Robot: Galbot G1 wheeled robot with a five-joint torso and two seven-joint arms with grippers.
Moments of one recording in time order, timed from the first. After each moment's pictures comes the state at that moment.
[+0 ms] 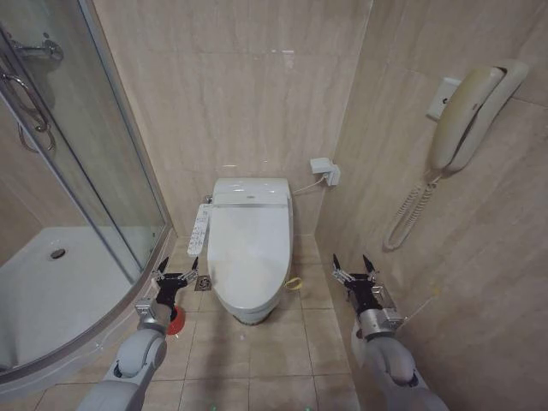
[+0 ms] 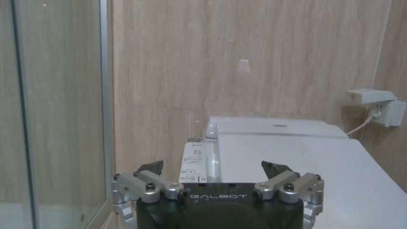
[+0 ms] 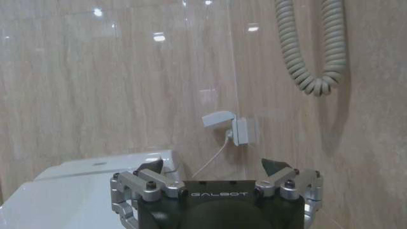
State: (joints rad) left arm 1.12 -1.14 -0.37 -1.60 -0.45 -0.13 -0.09; right arm -1.23 1.30 0.50 1.65 0.37 0.29 0.03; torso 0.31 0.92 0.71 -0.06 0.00
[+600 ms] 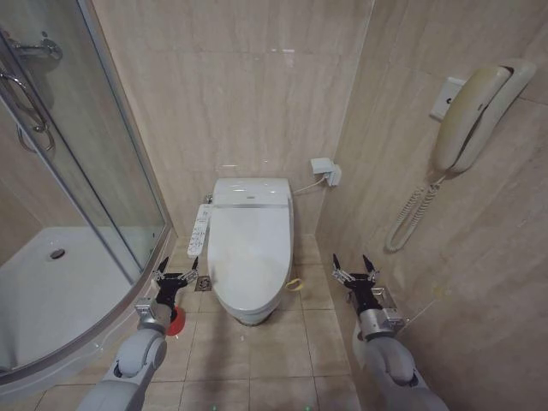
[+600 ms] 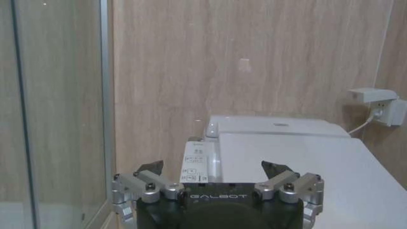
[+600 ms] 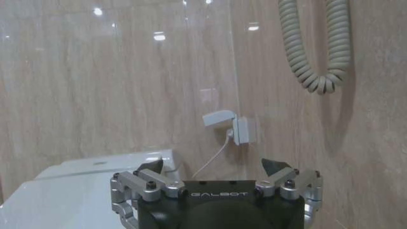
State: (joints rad) left arm 1.12 -1.14 -0.37 -1.60 -0.45 -0.13 -0.09; right arm -1.23 1.30 0.50 1.65 0.37 0.29 0.03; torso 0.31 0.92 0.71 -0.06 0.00
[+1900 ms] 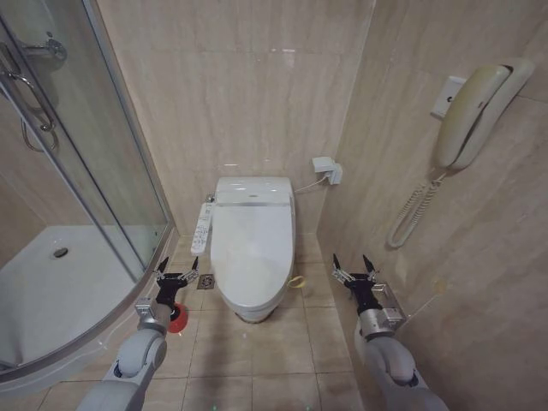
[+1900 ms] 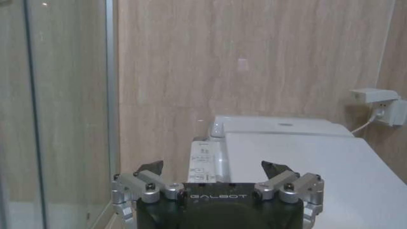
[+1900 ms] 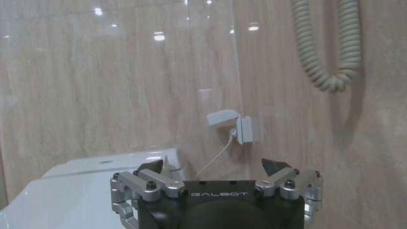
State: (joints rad) left arm 1.12 -1.14 -0.37 -1.60 -0.45 -0.13 -0.09; right arm -1.23 1.30 0.50 1.65 0.37 0.29 0.03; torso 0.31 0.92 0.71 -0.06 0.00
